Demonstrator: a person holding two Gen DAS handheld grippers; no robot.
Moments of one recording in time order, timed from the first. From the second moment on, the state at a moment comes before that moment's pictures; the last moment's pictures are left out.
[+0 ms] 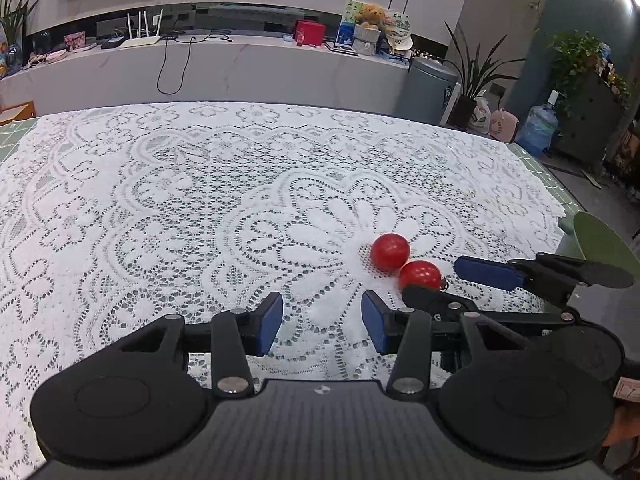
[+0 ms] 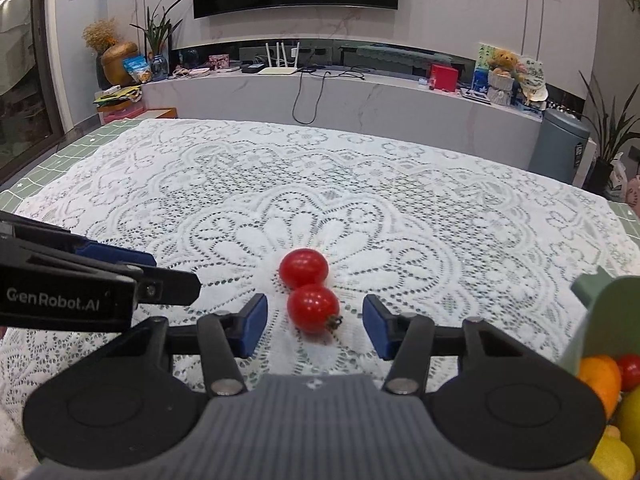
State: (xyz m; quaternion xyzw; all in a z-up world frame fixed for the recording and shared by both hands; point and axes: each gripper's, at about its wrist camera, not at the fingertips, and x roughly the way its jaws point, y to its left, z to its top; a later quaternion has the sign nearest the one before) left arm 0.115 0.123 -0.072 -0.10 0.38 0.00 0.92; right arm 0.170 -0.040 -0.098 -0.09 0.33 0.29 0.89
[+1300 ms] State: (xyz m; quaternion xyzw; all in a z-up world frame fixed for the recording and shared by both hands) left arm 0.182 0.084 -0.092 -0.07 0.39 -0.07 0.92; right arm 0.183 -0.050 -0.109 -0.13 0.32 0.23 0.91
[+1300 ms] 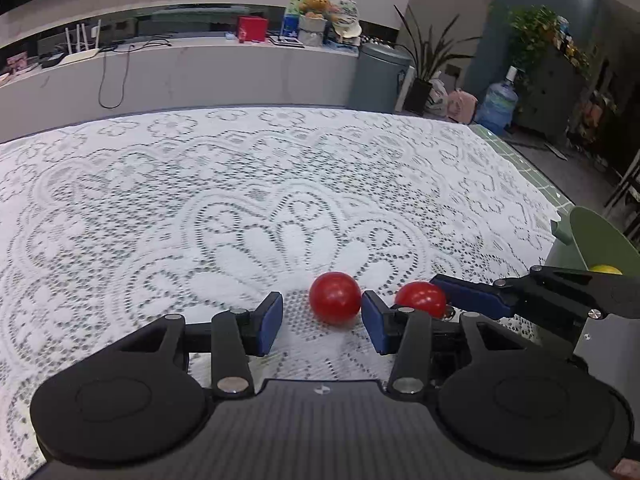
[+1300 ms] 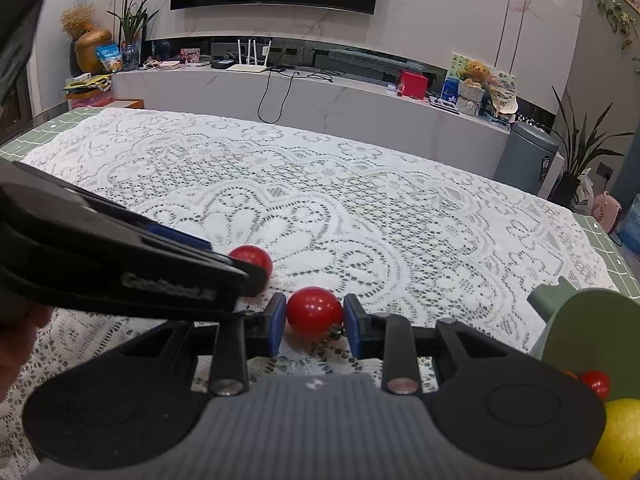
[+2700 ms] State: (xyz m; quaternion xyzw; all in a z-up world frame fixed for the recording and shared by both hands) left arm 0.083 0.090 -0.077 -0.10 0.39 -0.03 0.92; right arm 0.118 -0.071 -0.095 -0.14 0.32 0.26 0.90
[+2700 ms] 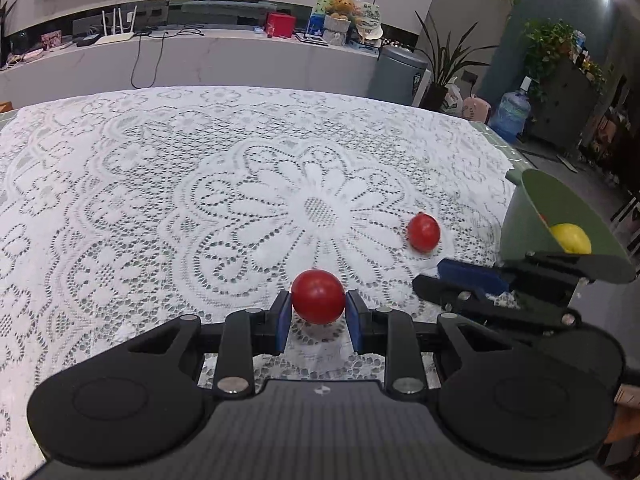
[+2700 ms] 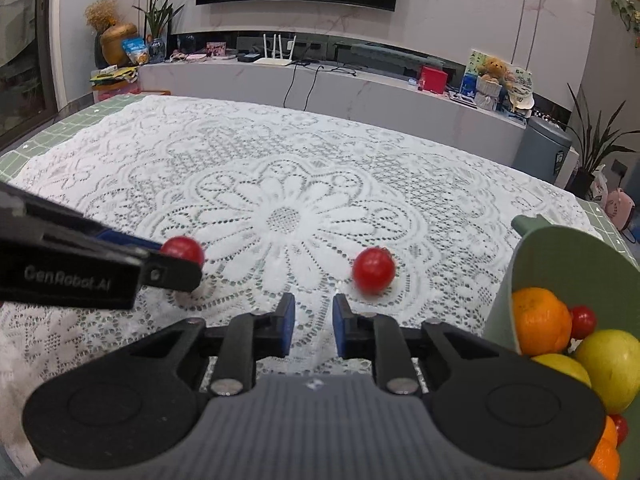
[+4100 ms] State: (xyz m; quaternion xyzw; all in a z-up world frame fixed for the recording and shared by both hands) left arm 0.093 0.095 -0.081 -0.10 0.38 -0.02 0.92; right arm 0.138 -0.055 -0.084 -0.20 0.29 0.23 0.91
